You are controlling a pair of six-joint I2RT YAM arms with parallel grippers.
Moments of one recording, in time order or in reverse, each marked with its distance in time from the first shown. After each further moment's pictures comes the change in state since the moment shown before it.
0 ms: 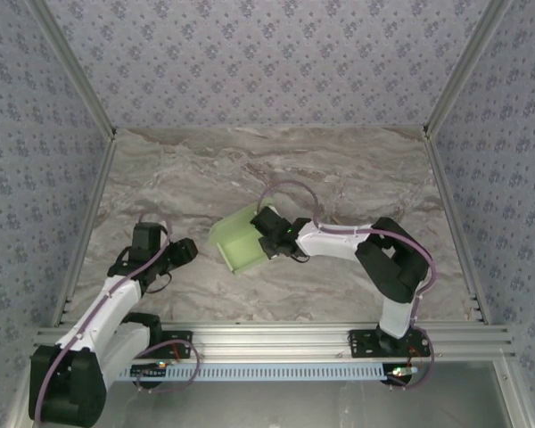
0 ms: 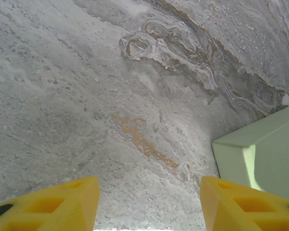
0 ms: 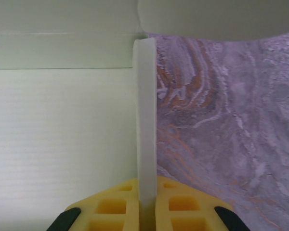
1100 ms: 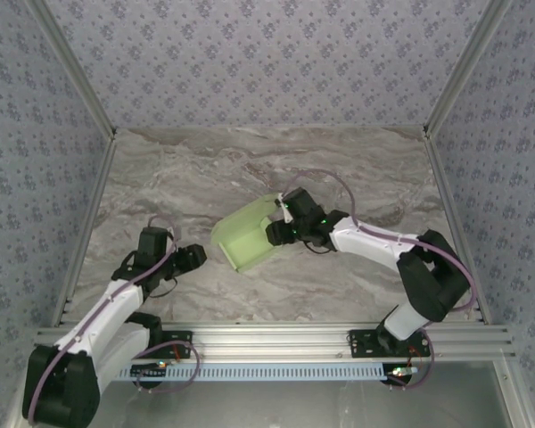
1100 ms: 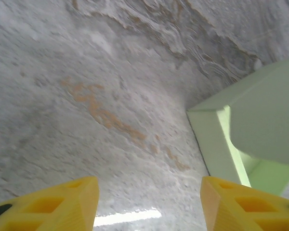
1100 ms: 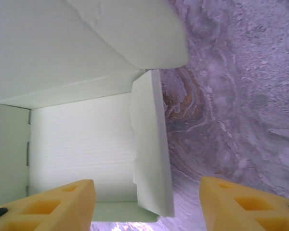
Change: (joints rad) left arm -0.078 -0.053 -0.065 0.037 0.099 -0.055; right arm -0.188 -0.262 -0.144 0.106 -0.375 0.019
